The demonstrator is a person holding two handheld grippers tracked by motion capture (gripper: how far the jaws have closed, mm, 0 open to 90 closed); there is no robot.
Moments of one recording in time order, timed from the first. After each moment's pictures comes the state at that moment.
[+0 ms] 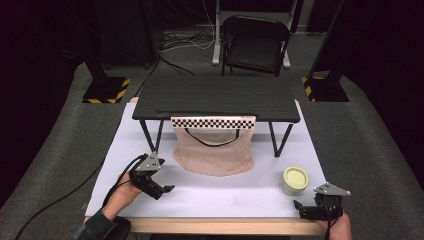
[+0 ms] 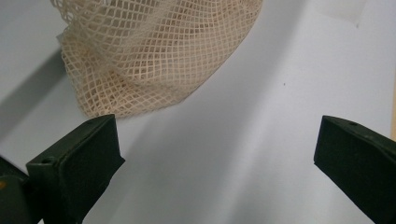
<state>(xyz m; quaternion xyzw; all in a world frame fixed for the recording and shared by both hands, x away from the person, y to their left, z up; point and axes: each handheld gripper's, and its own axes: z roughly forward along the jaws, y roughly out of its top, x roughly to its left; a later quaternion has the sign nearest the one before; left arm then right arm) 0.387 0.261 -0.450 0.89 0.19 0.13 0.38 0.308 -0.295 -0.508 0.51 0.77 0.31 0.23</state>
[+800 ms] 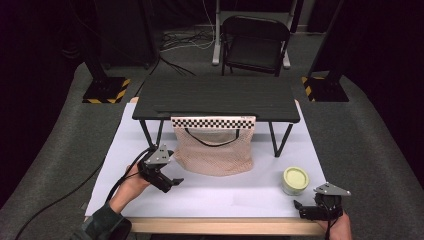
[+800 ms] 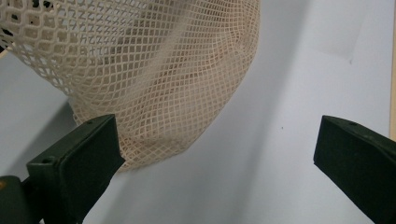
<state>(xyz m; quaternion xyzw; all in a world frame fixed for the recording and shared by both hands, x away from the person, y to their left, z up) 0.396 0.231 -0.421 0.90 0.16 0.15 0.39 0.308 -0.295 -0.508 0.51 0.77 0.31 0.23</state>
